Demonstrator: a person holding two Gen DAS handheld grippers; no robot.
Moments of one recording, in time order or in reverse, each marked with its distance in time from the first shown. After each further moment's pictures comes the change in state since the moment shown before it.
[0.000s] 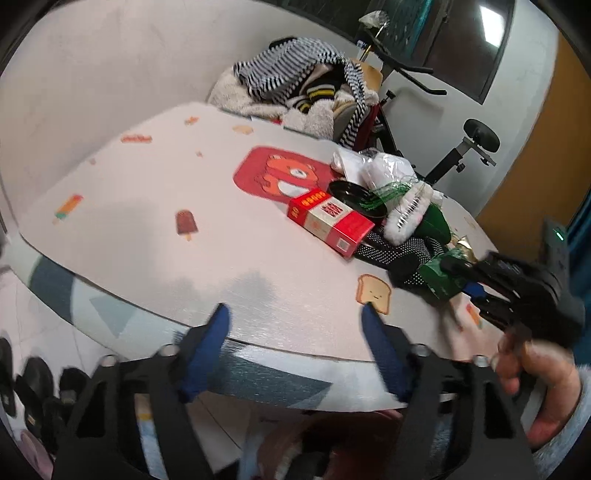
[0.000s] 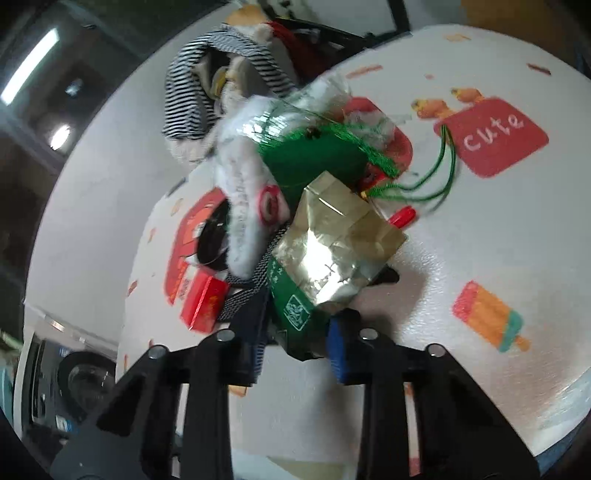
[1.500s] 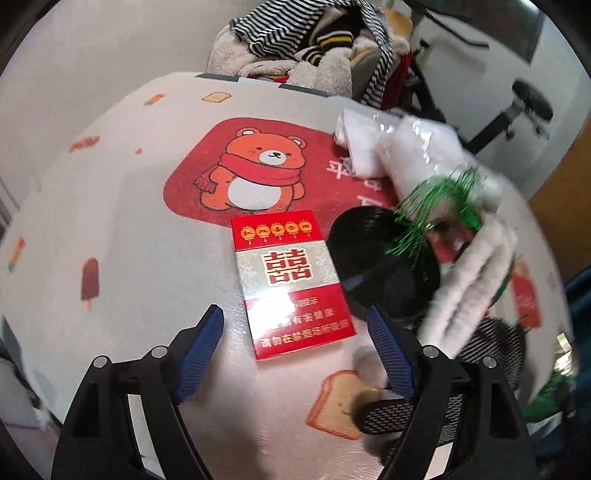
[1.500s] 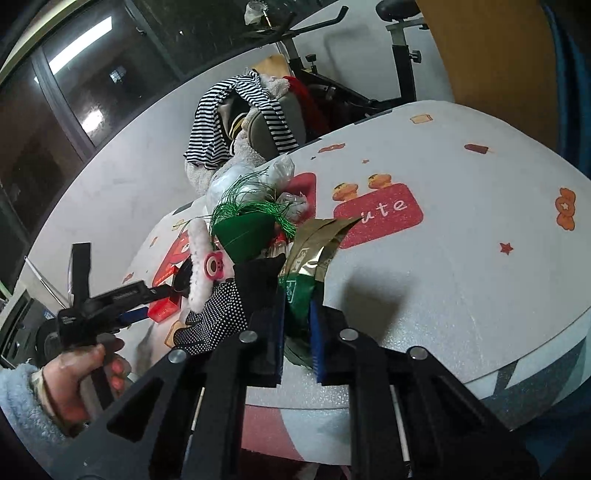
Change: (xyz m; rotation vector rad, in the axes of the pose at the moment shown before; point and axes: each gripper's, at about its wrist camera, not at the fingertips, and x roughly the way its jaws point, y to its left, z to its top) left arm 0.125 -0.069 0.071 0.049 0.184 0.217; right arm -0.097 -0.087 0.010 -0.159 -0.155 -0.022
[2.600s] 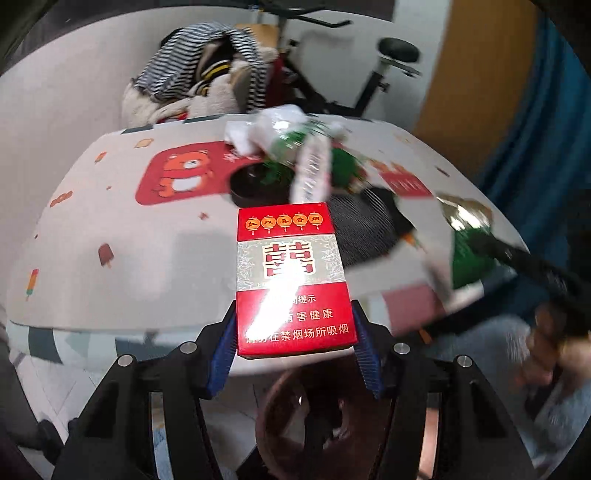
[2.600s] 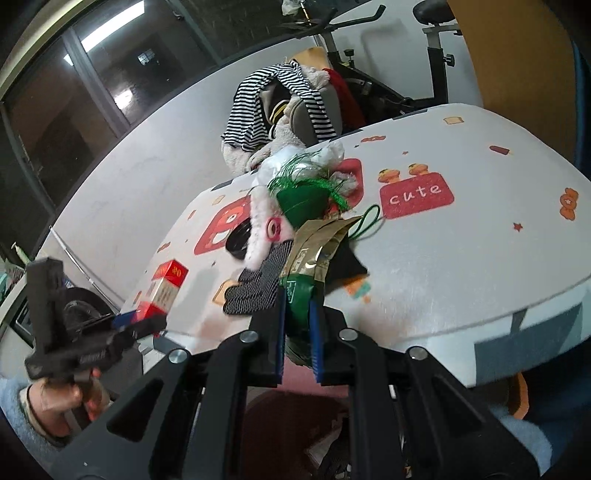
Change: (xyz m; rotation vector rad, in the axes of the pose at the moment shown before) left arm -0.137 -0.008 -0.123 0.369 -0.079 -0.252; right arm -0.044 0.040 -0.032 -0.096 0.057 0.087
